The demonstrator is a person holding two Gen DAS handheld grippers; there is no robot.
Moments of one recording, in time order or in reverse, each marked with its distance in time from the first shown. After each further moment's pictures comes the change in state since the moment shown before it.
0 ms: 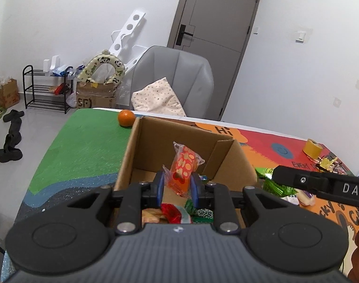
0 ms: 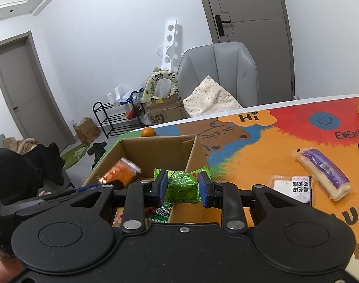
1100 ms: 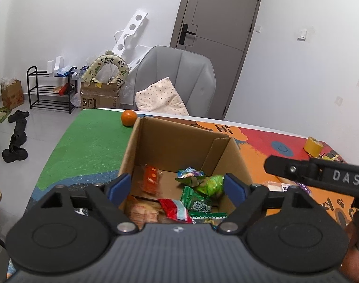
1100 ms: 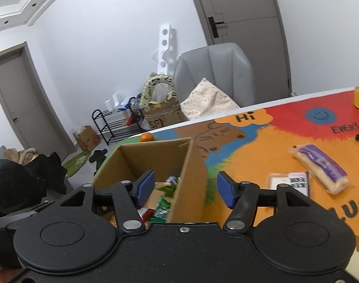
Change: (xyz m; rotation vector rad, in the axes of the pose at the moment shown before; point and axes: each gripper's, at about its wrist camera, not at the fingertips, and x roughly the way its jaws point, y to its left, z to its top) left arm -0.020 -0.013 0.000 0.015 0.005 0.020; right arm -0.011 -0.011 -0.003 0.061 -0.017 -0.002
